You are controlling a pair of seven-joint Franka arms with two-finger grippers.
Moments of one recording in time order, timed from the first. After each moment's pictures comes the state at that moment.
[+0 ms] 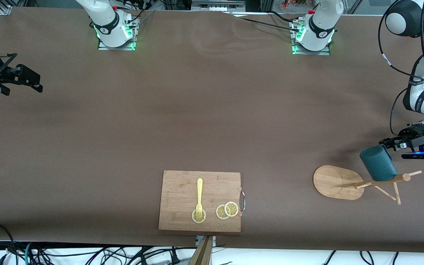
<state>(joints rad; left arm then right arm) 0.36 0.88 0.33 -1.62 -1.74 1.07 0.54 -0.08 -0.02 0.07 -1.66 0.00 1.65 -0.13</state>
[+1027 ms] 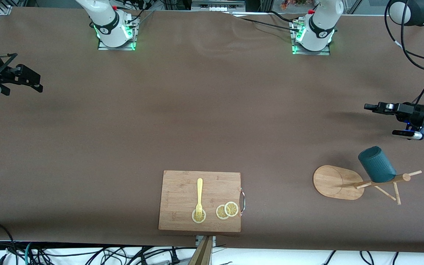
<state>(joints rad) 0.32 0.75 0.35 -1.54 -1.00 0.86 0.64 -0.08 -0.02 0.07 -1.66 0.00 1.65 -0.13</state>
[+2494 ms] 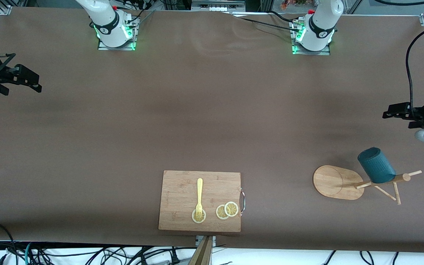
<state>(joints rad) 0.02 0.34 0.16 -1.34 -0.10 1.48 0.47 -0.09 -0.02 0.07 -1.66 0.00 1.65 -0.13</state>
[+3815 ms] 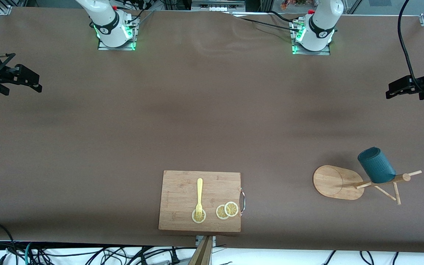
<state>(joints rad) 0.00 0.15 0.05 -1.38 -0.01 1.39 0.03 -0.09 -0.02 0.08 -1.66 0.00 1.65 -0.13</state>
